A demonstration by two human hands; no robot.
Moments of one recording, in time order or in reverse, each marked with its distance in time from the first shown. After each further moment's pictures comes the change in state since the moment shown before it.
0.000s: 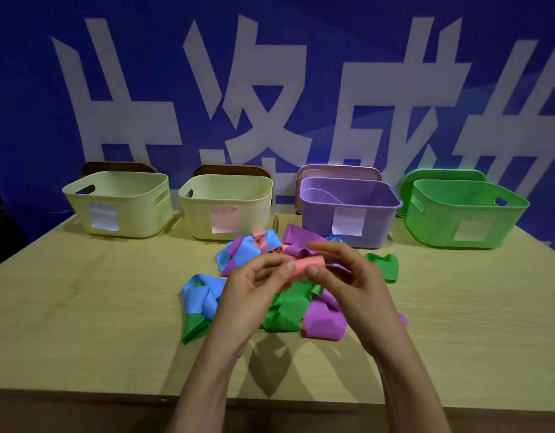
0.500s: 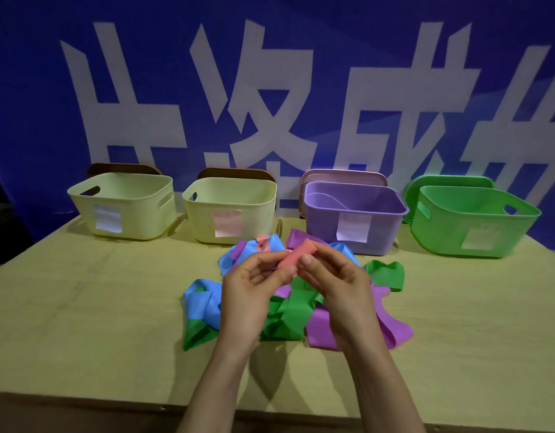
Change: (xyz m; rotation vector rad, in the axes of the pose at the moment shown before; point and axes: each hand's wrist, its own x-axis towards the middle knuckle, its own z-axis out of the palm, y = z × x) left_hand 0.017 -0.009 0.003 -0.043 0.168 0.110; right_hand 0.020 0.015 0.025 0.340 0.141 0.112
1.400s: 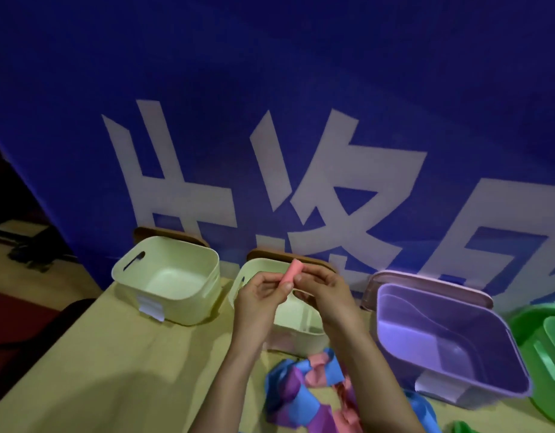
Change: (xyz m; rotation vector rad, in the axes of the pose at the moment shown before) left_hand 0.287 0.059 -0.047 0.235 0.227 -0.225; right_hand 0.295 -0.007 0.150 -0.113 -0.143 0.463
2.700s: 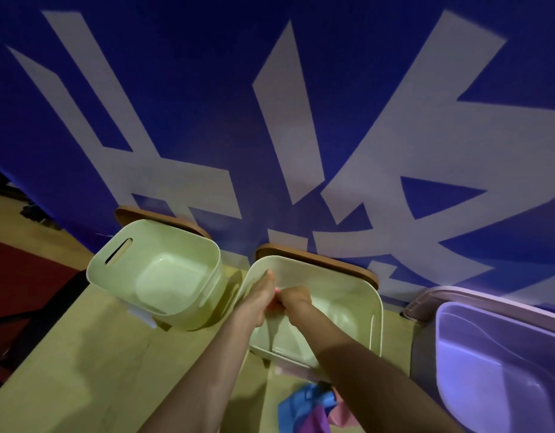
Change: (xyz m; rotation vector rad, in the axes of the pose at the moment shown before) left_hand 0.164 -0.115 0.002 0.238 -0.029 -0.917; right_hand 0.200 0.167 0.051 -0.457 0.121 0.722
